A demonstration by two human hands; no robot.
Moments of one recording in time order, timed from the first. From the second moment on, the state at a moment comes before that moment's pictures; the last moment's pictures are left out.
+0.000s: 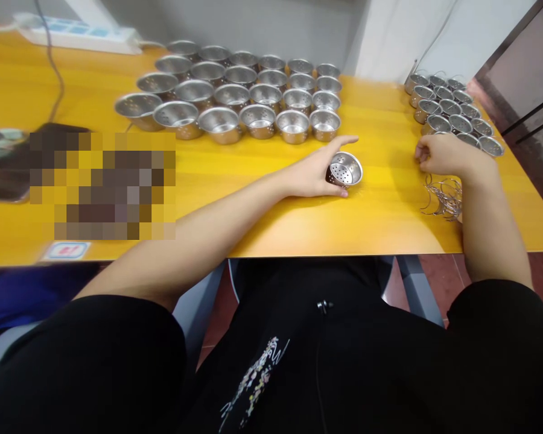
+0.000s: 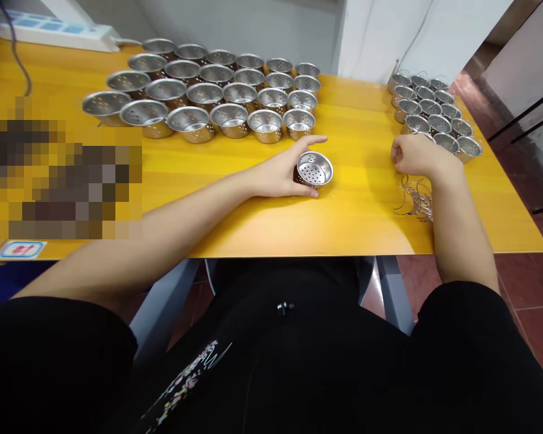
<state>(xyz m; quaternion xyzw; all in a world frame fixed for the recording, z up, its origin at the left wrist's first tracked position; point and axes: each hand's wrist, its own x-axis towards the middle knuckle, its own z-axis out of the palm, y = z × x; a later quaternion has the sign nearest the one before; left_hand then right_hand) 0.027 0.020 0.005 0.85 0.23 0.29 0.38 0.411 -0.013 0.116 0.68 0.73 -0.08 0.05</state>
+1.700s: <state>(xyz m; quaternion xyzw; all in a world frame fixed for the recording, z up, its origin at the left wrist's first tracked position) 0.032 0.034 -0.027 0.83 0.19 0.33 0.40 0.325 -0.015 0.070 0.42 0.61 -0.43 -0.51</state>
